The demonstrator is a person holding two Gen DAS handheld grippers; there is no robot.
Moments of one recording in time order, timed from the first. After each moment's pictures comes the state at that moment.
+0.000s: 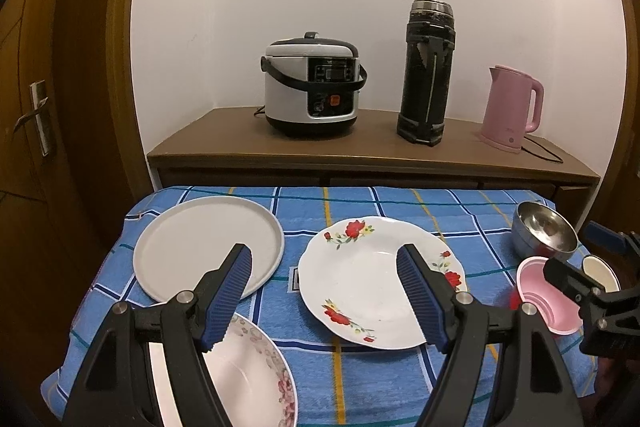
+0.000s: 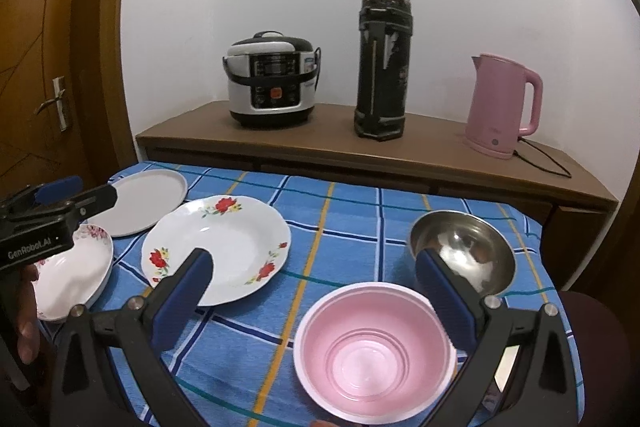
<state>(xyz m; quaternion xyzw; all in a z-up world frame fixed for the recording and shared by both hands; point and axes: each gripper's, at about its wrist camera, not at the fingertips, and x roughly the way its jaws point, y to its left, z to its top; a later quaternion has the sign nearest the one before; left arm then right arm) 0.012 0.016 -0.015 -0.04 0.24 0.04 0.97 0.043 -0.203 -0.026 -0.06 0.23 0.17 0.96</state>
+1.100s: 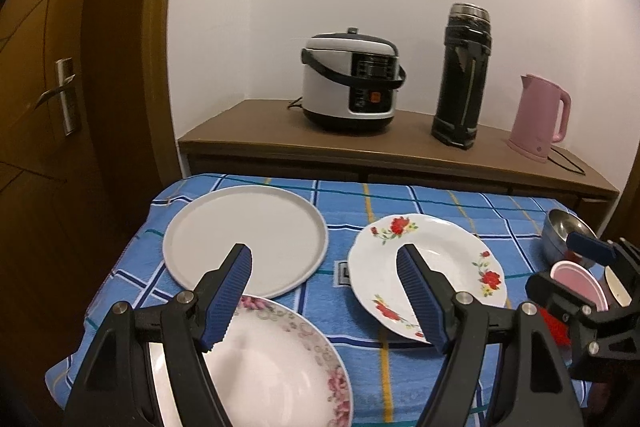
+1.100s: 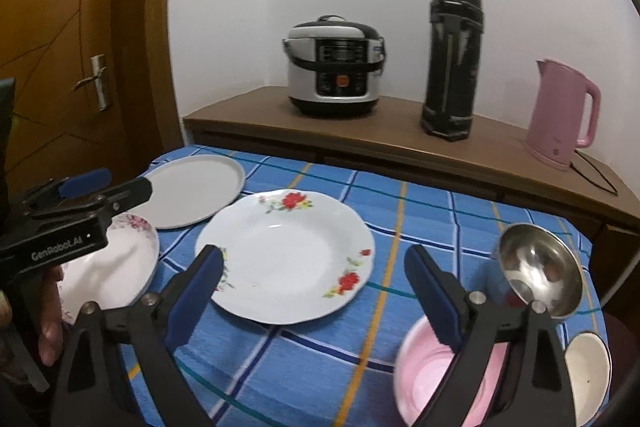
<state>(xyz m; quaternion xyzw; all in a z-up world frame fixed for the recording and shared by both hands) 0.007 0.052 -0.025 -0.06 0.24 0.08 0.96 0.051 -0.144 -0.036 -0.08 0.25 0.25 0.93</state>
